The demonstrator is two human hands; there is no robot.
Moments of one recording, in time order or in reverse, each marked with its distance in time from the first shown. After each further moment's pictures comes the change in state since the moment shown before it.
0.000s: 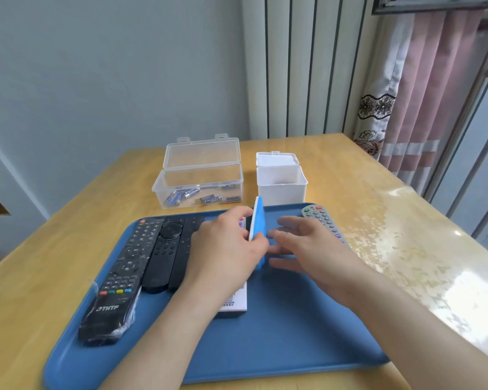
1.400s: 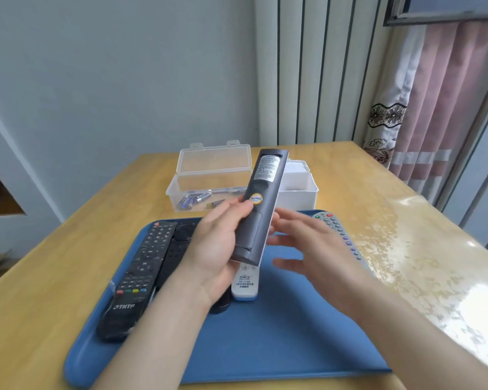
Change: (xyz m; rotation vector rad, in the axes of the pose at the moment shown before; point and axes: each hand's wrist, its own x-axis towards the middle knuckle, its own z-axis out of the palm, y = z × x) left_hand 0.009 -0.008 -0.017 -1.353 -0.192 -0.275; right_hand -0.012 -0.013 0.016 0.096 -0.070 -0.210
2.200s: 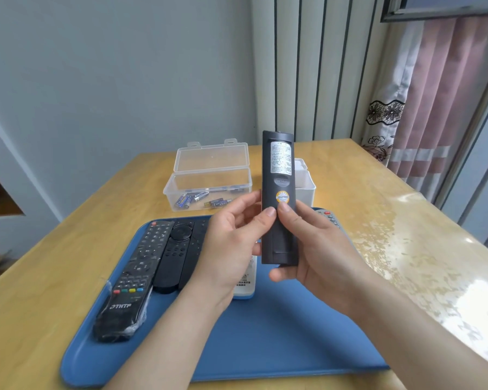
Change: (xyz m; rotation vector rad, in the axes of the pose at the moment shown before) left_hand -0.005 -0.015 0.009 0.240 -0.096 0.208; right_hand -0.007 -0.005 -0.003 0.292 -0.130 0.036
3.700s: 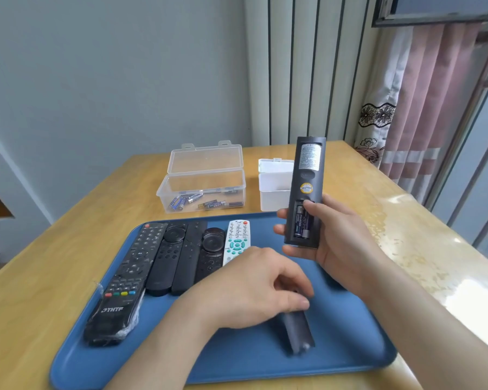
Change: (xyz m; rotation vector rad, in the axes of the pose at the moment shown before) left_hand -0.015 0.008 0.008 0.938 -0.623 -0.054; right_hand 0.011 -0.011 -0.032 0.028 0.271 -0.039
